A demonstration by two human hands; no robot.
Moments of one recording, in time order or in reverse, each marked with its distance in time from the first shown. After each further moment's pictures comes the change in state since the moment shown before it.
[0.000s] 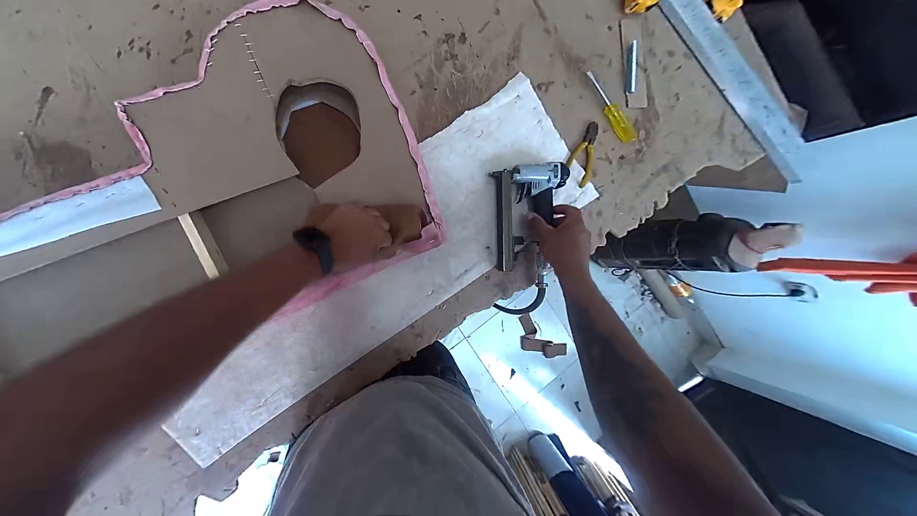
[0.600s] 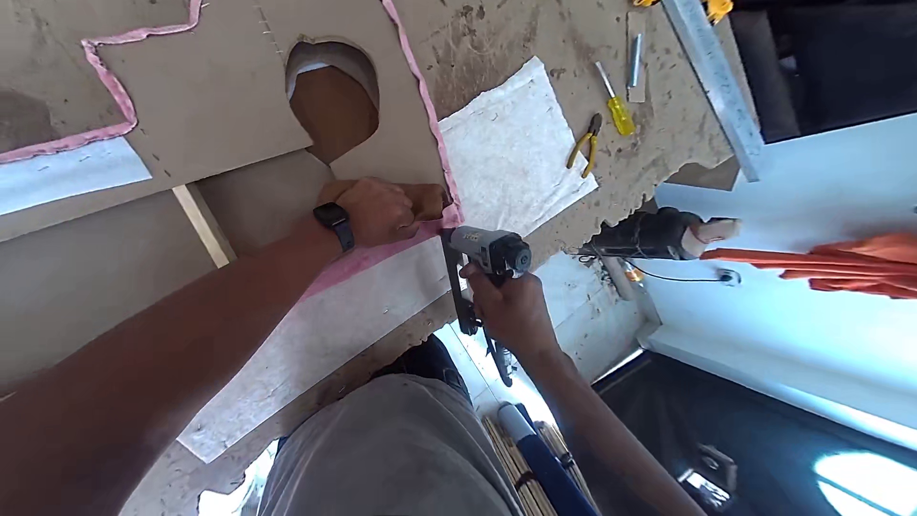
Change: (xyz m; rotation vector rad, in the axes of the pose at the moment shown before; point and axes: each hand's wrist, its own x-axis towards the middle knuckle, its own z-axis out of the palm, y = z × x) left_hand 0.006 -0.027 0.030 -0.069 0.363 0.175; right_hand -0.172 -0.082 -0.042 0.359 -0.496 -0.221
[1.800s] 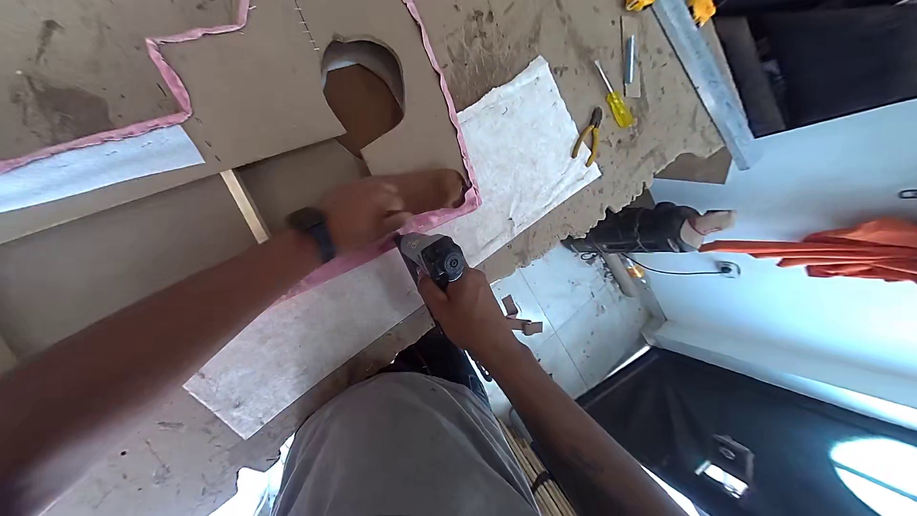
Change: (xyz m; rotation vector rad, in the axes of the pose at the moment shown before) left_hand -0.083 0.025 -0.048 -0.174 -0.058 -0.301; right_hand -0.048 -0.074 0.074 -0.163 -0.109 -0.086
